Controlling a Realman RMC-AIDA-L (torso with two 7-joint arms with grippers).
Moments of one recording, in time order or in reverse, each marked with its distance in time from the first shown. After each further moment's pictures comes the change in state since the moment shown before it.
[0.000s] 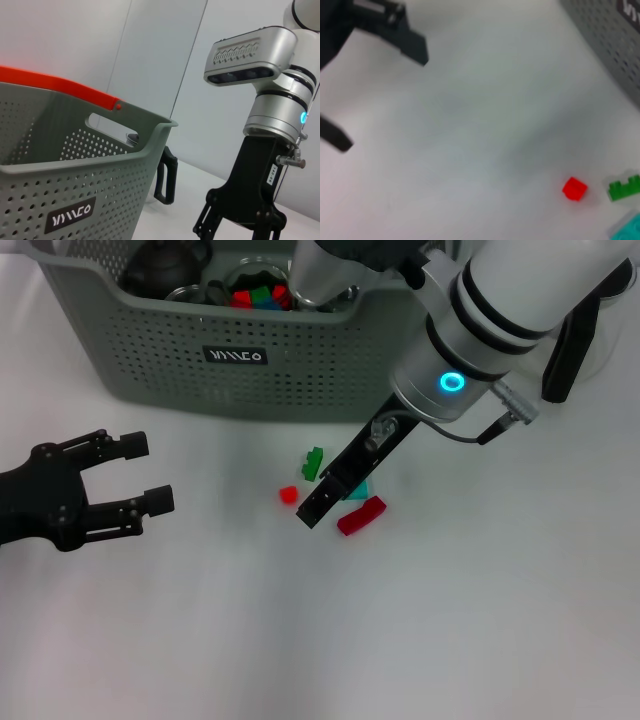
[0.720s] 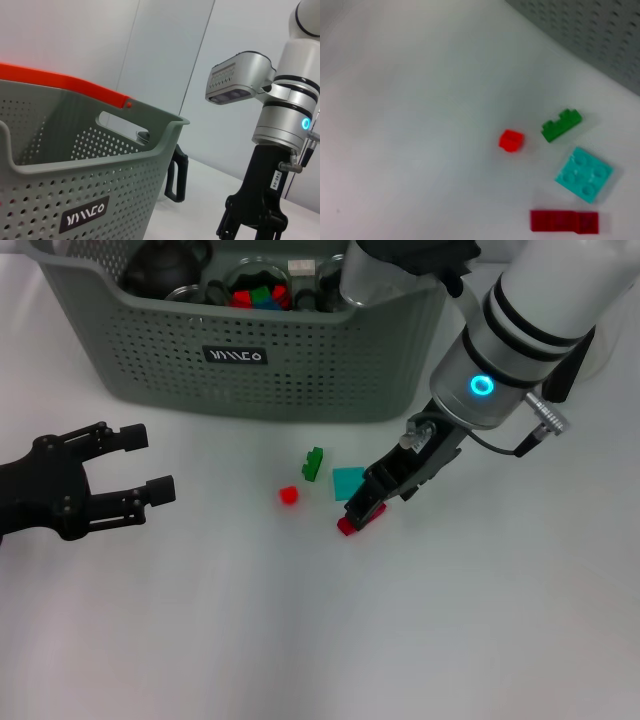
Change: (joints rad) left arm -0.012 0.000 0.000 0.000 0.001 -0.034 -0.001; right arm 0.007 -0.007 0.038 0.083 -0.094 -0.033 0.178
